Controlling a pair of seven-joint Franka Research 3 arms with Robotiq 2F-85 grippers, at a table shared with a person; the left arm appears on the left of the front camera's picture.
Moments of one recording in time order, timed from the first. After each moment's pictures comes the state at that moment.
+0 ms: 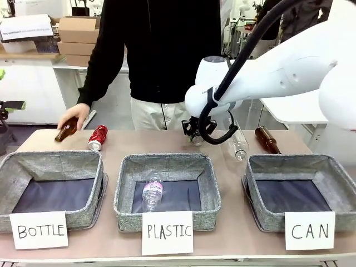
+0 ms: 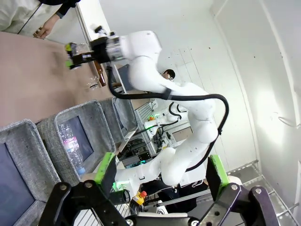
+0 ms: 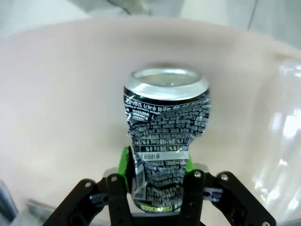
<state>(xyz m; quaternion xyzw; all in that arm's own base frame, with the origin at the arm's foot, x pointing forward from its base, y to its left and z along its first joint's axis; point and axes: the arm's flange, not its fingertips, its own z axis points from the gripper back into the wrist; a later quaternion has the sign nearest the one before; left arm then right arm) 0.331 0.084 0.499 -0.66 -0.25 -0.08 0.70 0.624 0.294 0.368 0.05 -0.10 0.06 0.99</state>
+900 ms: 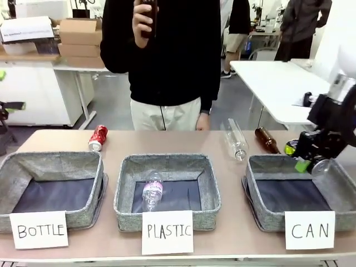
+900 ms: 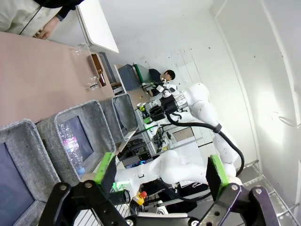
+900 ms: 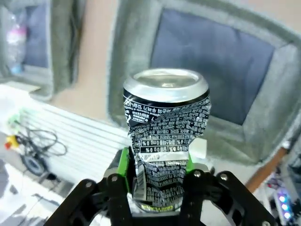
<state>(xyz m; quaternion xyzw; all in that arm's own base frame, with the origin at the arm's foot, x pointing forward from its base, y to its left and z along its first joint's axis) 0.331 0.084 0.500 -0.66 -0.25 -0.08 0.70 0.335 0.033 0.476 0.11 0.03 0.12 0.99</state>
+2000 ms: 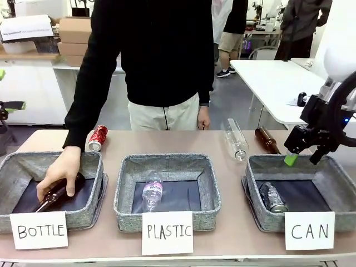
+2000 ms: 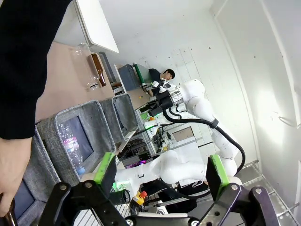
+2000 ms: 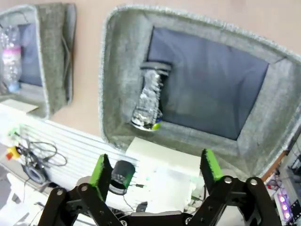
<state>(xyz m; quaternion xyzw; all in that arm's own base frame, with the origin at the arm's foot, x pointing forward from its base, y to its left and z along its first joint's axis) 0.331 0.084 0.499 -0.66 -0.25 -0.08 0.70 0.362 0.037 0.468 0.10 0.02 0.11 0.99</state>
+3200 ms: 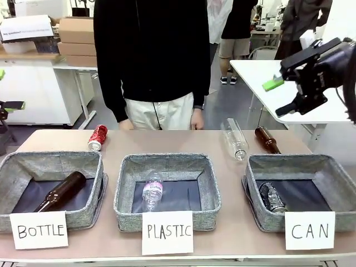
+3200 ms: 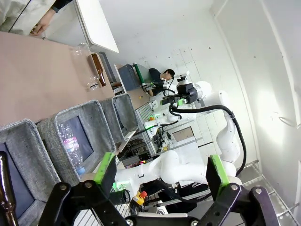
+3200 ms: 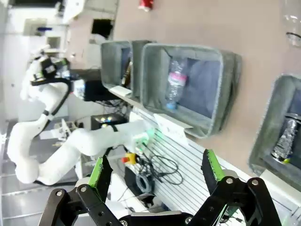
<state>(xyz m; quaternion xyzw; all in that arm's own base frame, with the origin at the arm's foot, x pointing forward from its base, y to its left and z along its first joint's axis) 0.331 0.085 0.499 -0.66 -0.25 -0.08 0.70 0.354 0.061 0.567 0.43 -0.06 0.07 0.90</state>
